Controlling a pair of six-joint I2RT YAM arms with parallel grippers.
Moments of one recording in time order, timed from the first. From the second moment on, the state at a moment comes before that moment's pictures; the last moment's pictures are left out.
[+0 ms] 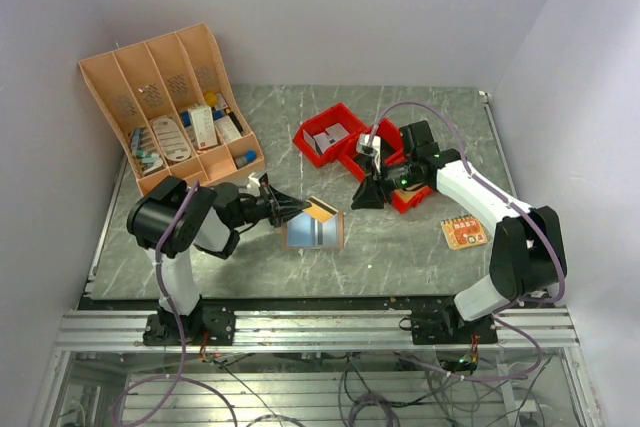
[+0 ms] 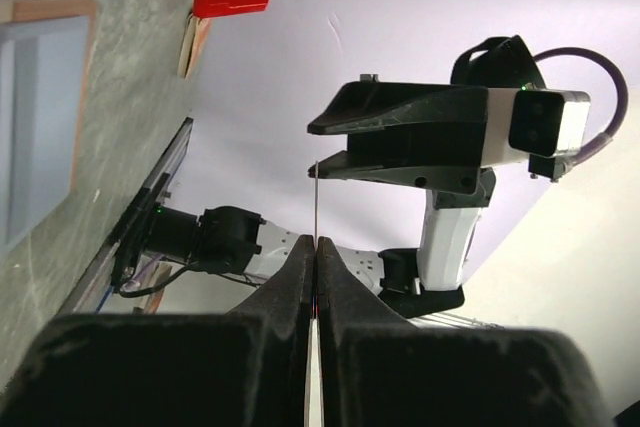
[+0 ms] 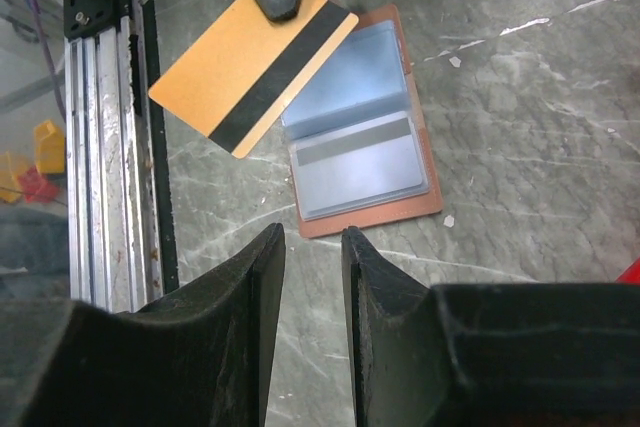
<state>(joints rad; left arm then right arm) -0.38 1.88 0.38 1.43 0.84 -1.87 0.34 1.54 1.08 -0.56 -1.00 -0.57</state>
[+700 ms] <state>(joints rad) -0.42 1.14 0.60 0.44 0.69 -0.68 0.35 1.51 0.96 -0.51 -0.91 -0.71</state>
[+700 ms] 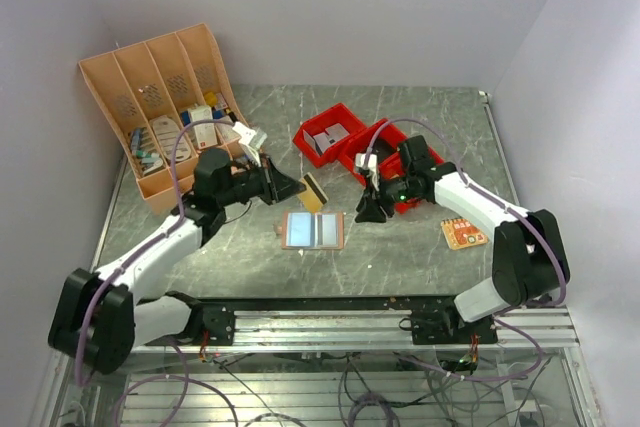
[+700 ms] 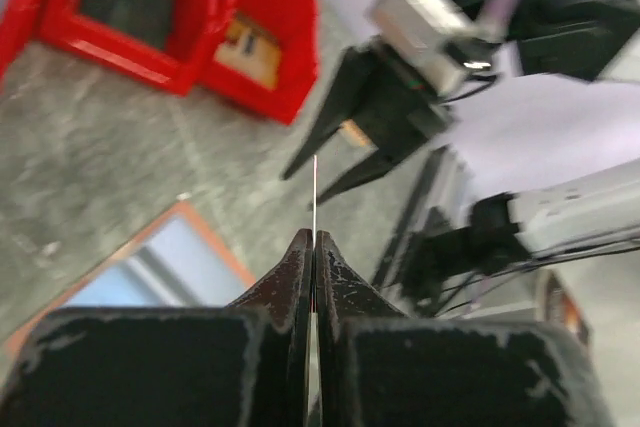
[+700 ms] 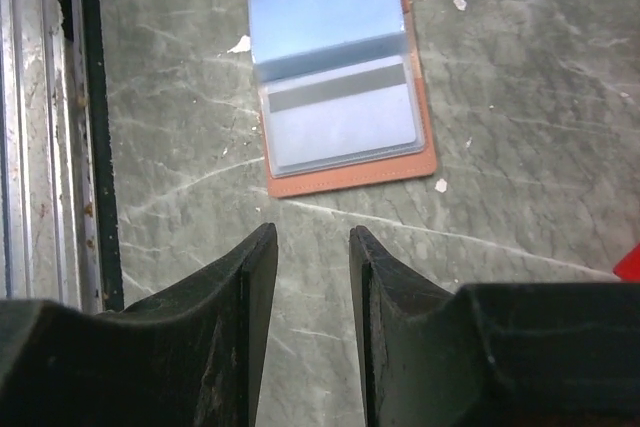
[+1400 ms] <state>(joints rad) -0.41 1.59 0.80 -0.05 0.71 -0.26 0.56 1.74 0.97 -0.45 -0.62 -0.66</state>
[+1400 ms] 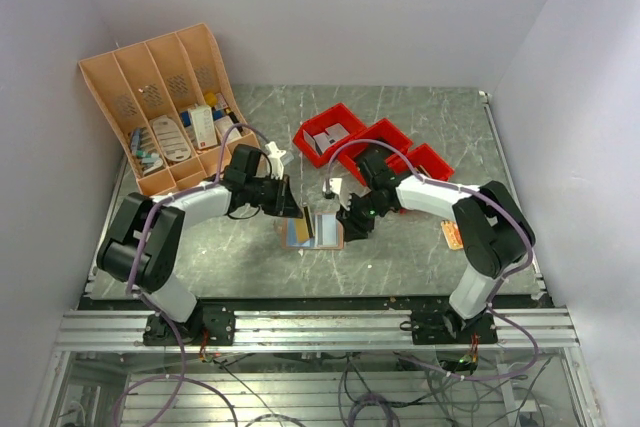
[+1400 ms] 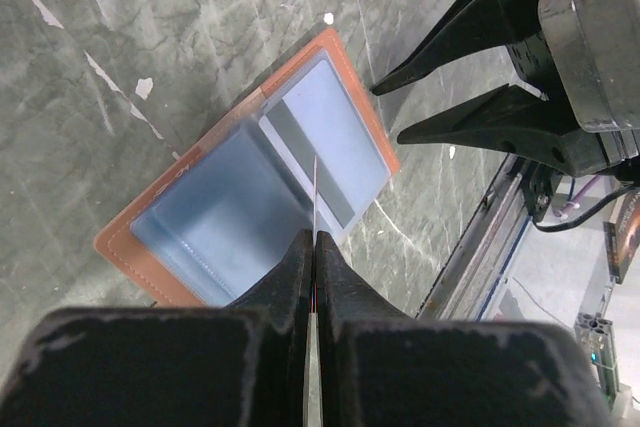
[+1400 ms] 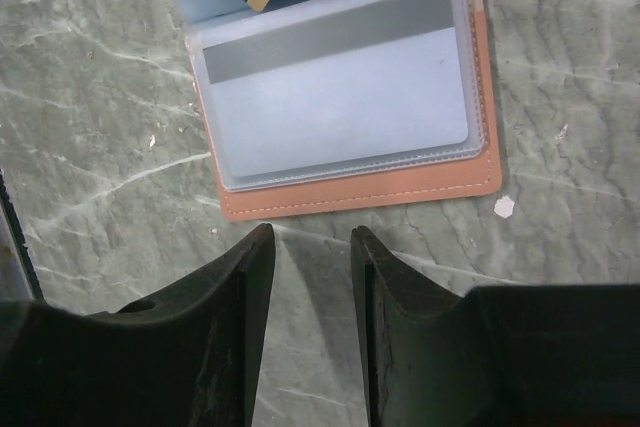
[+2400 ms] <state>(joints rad) -0.32 1.65 0.66 0.25 0.82 -0.49 0.56 1.89 1.16 -0.44 -0.59 -0.63</state>
